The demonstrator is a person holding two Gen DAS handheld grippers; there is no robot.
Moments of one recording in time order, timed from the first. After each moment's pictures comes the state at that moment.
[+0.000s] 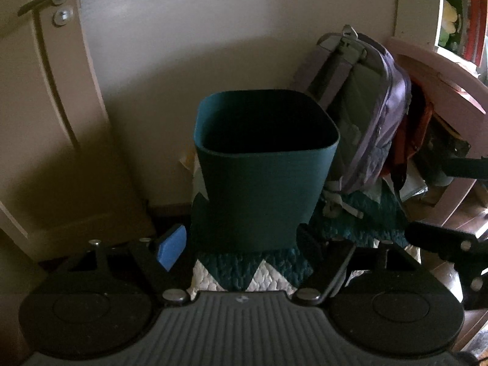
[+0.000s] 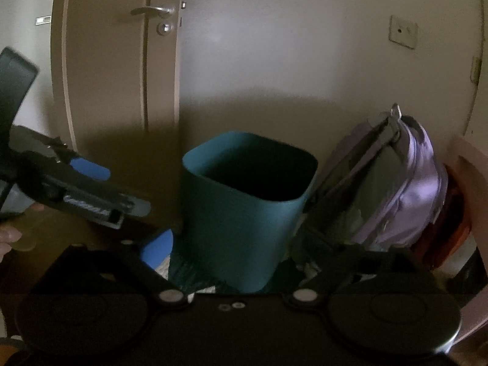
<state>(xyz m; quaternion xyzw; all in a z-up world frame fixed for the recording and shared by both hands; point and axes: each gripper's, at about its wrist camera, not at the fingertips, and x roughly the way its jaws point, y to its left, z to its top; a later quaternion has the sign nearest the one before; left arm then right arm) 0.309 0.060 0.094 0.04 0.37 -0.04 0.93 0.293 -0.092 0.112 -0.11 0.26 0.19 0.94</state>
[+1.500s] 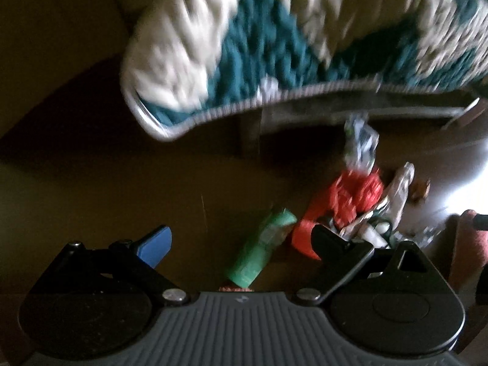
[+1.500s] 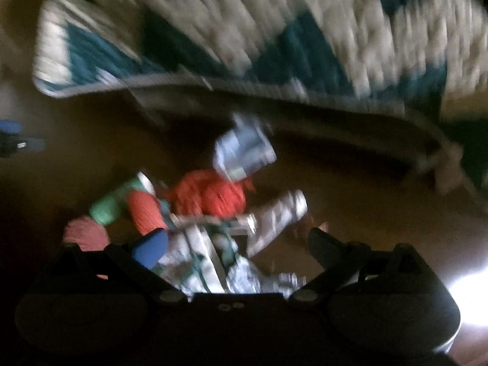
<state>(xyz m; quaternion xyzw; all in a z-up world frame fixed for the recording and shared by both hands) 0.323 0.177 -0.359 0.06 0.61 -0.05 0.79 0.307 -0.127 -0.354 -0.01 0.60 0.07 0.80</state>
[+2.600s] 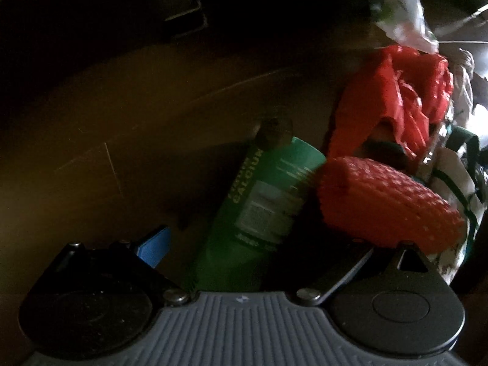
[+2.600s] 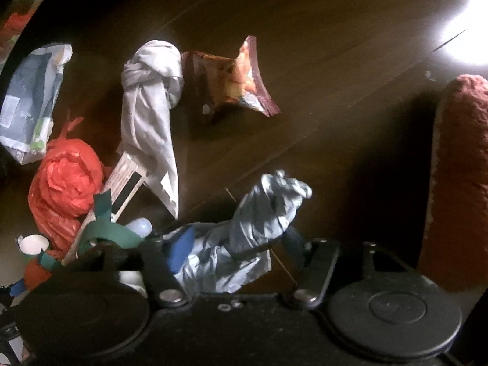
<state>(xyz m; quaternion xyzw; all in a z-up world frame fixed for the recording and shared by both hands) 0.357 0.156 -0.581 0.12 0.72 -0.13 0.67 0.327 -0.206 -0.566 0.28 0.72 -0.16 0.62</state>
